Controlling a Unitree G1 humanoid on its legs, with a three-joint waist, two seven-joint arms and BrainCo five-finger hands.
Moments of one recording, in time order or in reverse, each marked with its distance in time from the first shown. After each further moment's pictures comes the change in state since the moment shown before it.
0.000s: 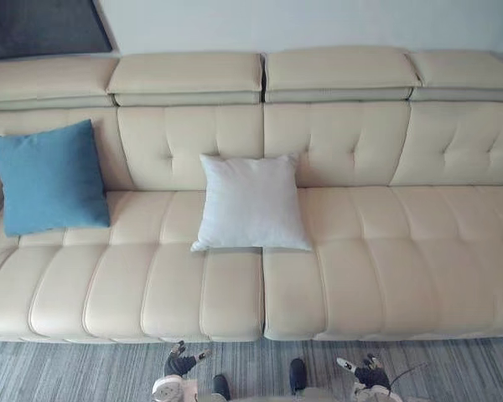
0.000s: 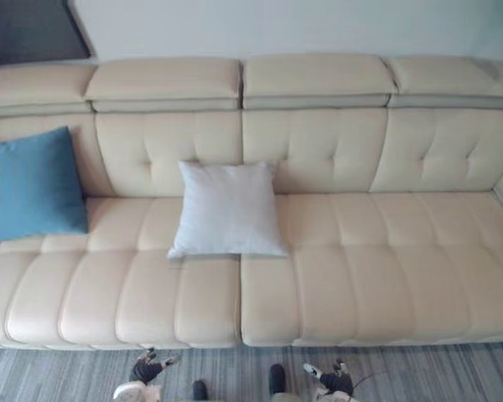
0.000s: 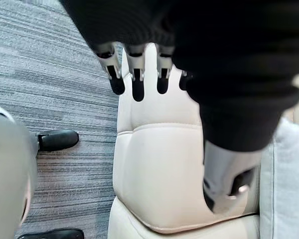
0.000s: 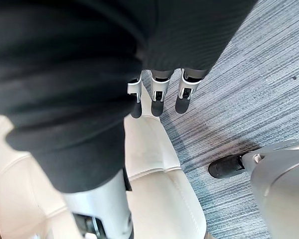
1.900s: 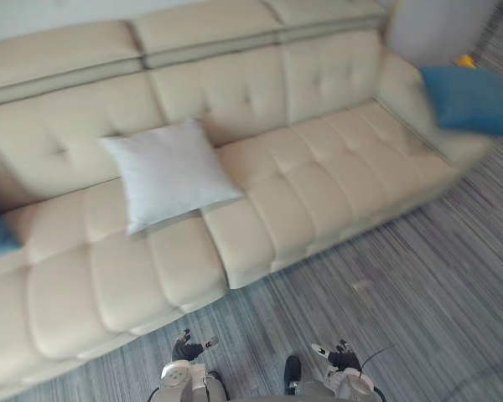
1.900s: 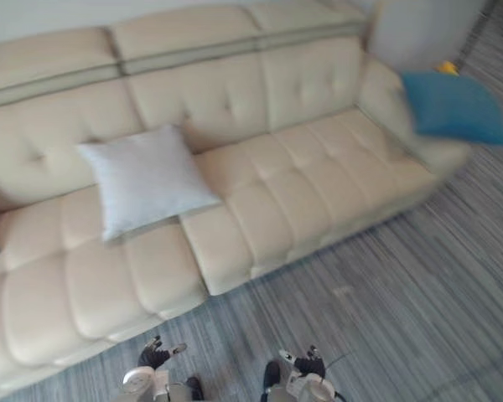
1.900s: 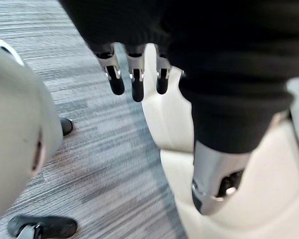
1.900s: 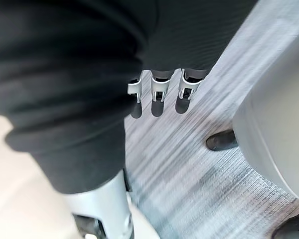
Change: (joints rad) left arm -0.095 -0.050 0.000 -0.023 0.009 0.043 0.029; right arm -0.094 0.078 0.047 -0.001 0.001 0.023 -0.061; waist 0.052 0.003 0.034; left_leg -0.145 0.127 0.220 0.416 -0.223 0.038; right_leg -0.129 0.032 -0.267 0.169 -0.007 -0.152
